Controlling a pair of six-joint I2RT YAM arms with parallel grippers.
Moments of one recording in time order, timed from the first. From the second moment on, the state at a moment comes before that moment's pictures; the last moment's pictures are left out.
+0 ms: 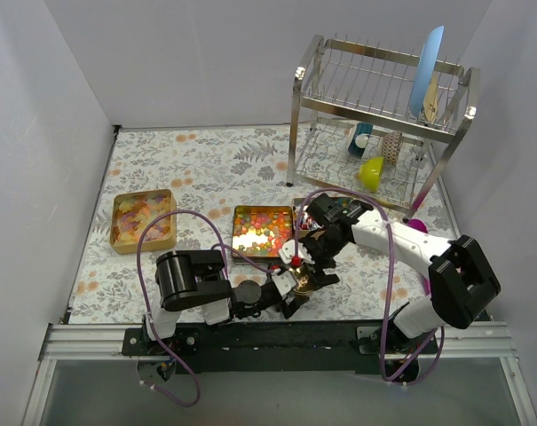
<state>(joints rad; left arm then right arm) -1.26 1.98 0.30 1.49 -0.16 0.02 0.73 1.47 0.98 -0.94 -0.69 -1.29</state>
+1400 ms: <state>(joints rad) -1.25 1.31 0.22 0.82 -0.06 -0.03 0.65 1.35 1.17 -0.84 -0.42 -0.69</state>
